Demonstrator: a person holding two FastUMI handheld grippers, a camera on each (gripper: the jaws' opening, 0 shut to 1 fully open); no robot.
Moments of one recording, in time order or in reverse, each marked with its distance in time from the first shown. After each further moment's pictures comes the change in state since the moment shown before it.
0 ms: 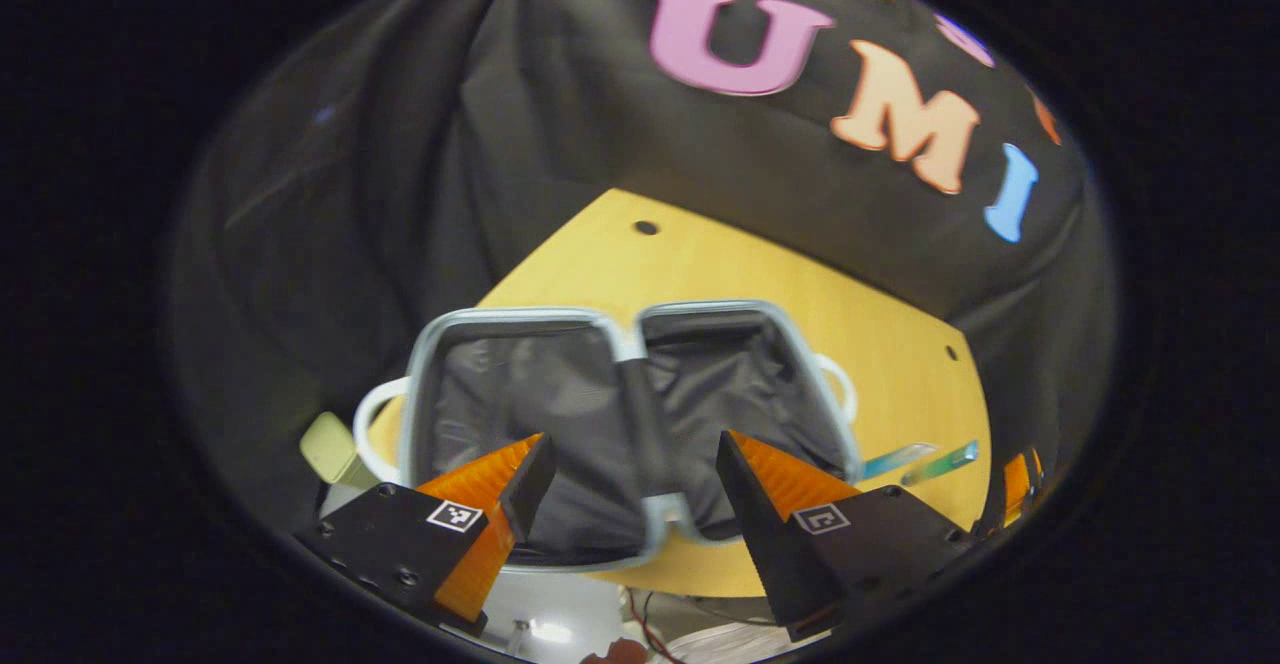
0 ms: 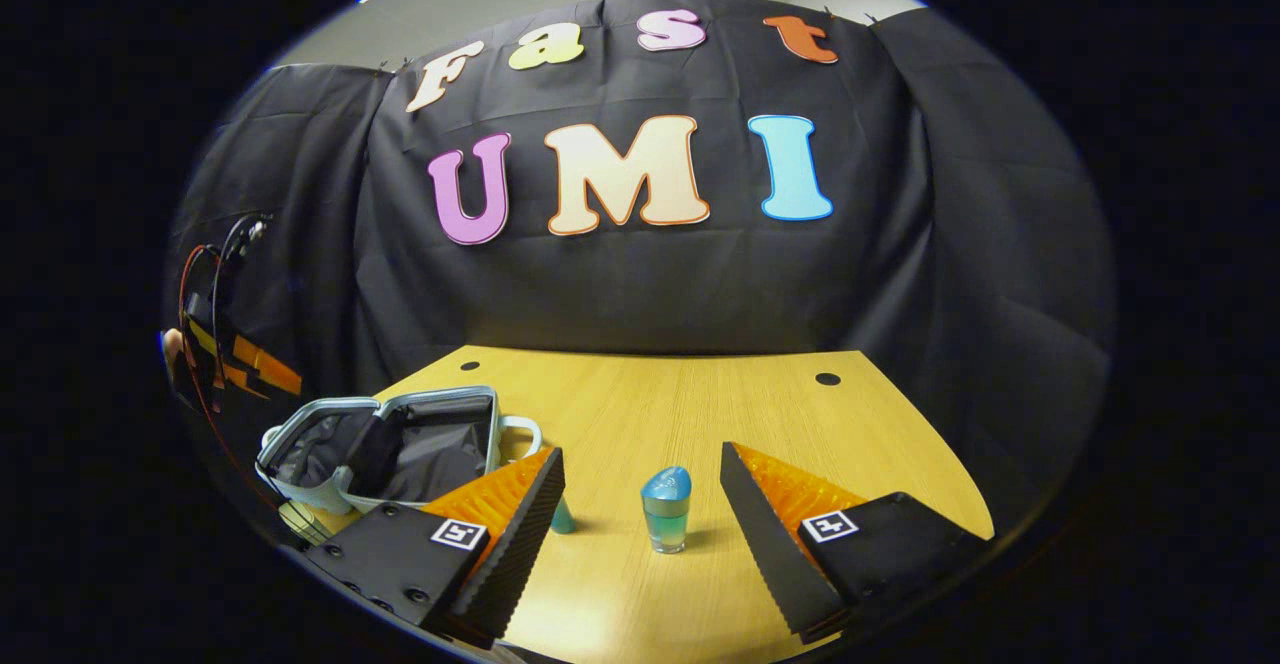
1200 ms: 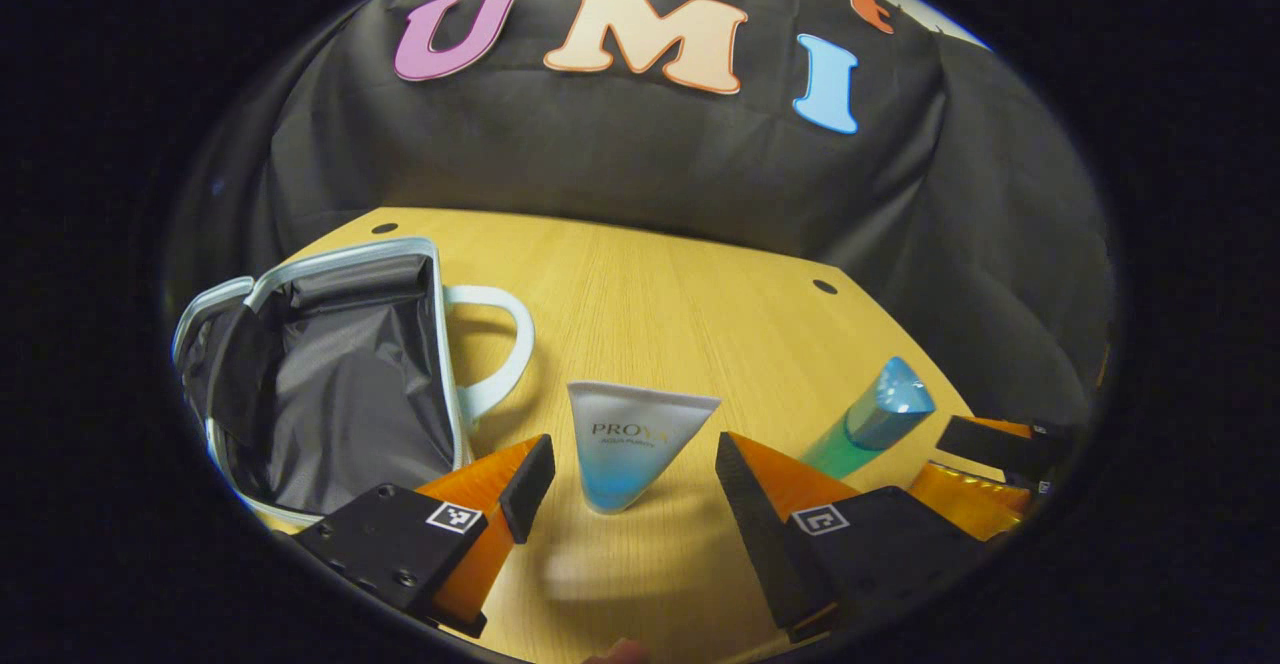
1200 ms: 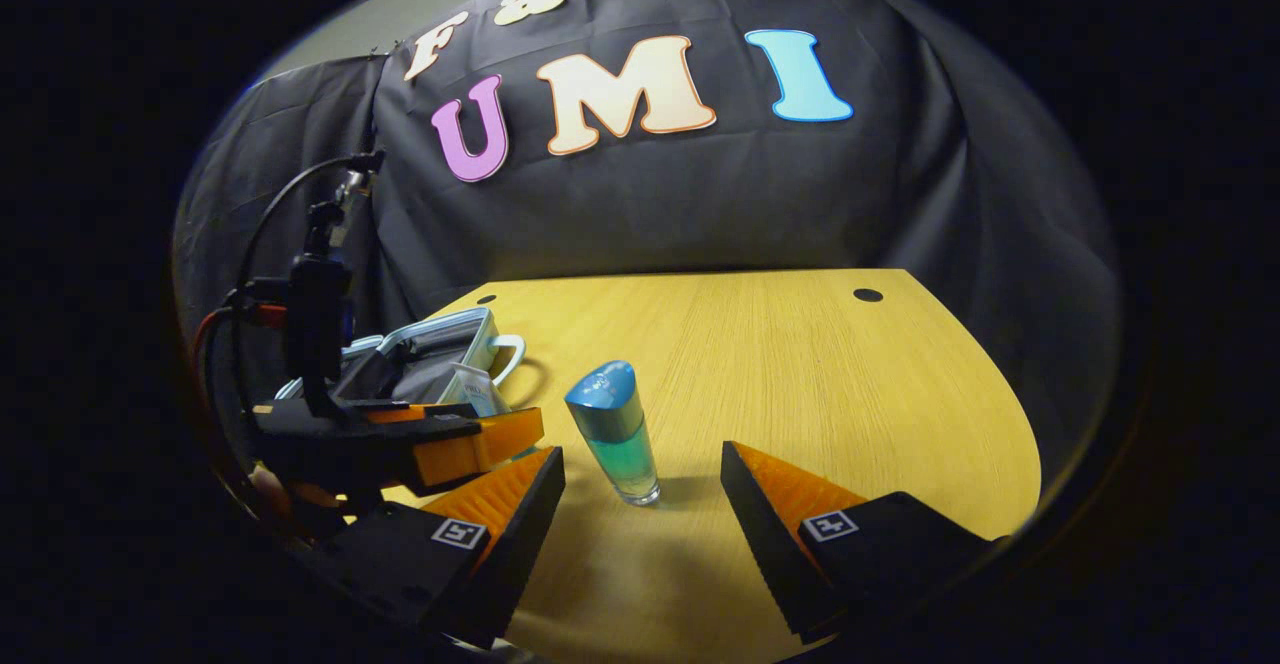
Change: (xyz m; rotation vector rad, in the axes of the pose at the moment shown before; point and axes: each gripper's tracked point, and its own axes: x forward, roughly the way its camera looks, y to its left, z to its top) left arm 0.150 -0.273 -0.138 0.182 -0.109 -0.220; right arm 0.044 -0.047 -0.104 0.054 0.185 0.129
